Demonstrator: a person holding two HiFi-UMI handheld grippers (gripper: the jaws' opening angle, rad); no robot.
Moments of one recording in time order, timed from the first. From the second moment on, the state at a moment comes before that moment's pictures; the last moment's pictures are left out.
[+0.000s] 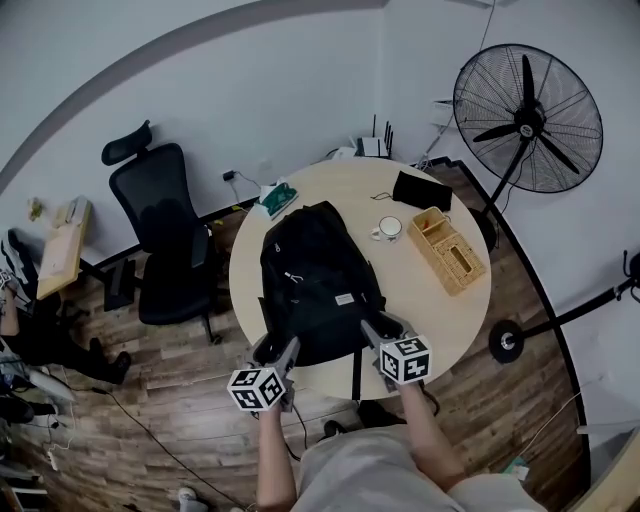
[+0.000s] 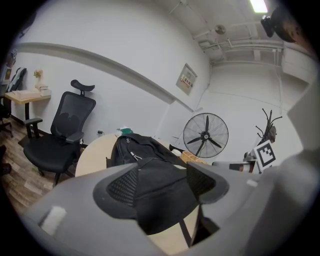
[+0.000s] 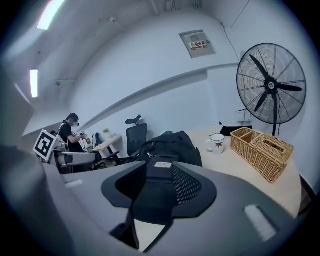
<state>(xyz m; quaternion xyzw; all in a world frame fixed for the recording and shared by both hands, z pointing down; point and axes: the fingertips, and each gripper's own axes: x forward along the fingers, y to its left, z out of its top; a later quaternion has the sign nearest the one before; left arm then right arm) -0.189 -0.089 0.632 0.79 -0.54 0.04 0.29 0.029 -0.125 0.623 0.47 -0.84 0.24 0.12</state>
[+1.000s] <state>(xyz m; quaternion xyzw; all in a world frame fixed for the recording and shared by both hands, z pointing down) -0.183 -0.081 0.622 0.80 -0.54 0.02 0.26 0.013 -0.112 0.609 0.45 -0.86 0.24 0.09</state>
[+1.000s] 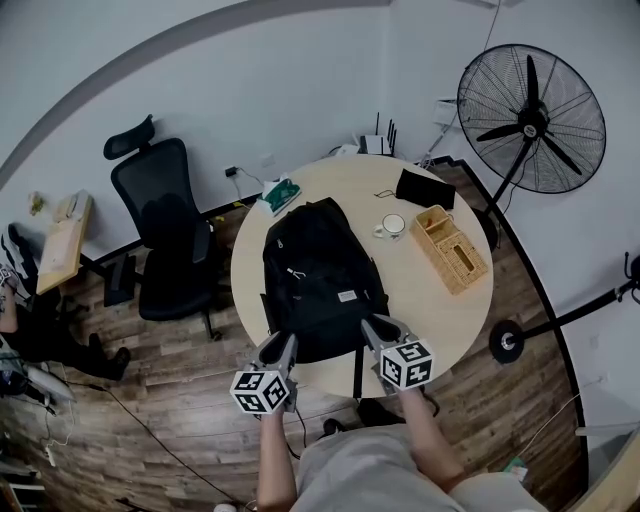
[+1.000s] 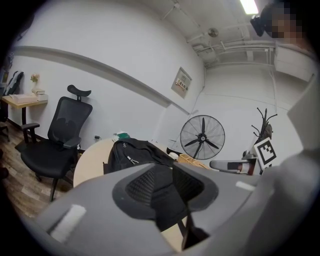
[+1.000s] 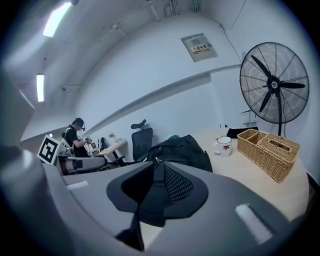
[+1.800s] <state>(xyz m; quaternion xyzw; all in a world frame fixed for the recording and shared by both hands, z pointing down) -0.180 -0.088 0.619 0.80 -0.54 0.02 0.26 0.008 -0.115 0.600 0.43 -0.87 0.23 0.08</state>
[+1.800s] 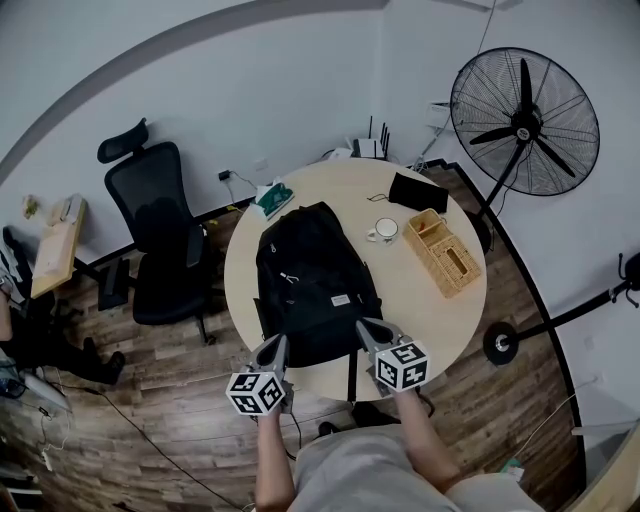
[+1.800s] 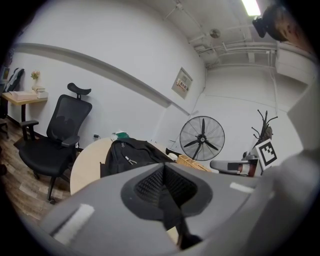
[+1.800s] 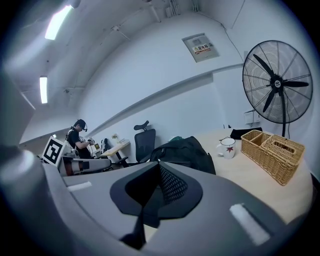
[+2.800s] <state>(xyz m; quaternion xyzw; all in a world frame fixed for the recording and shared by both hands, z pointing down) -0.180 -0.081 0.610 0.79 -0.56 -0.01 0.25 0.011 -0.106 0.600 0.42 -0.87 0.23 0.08</state>
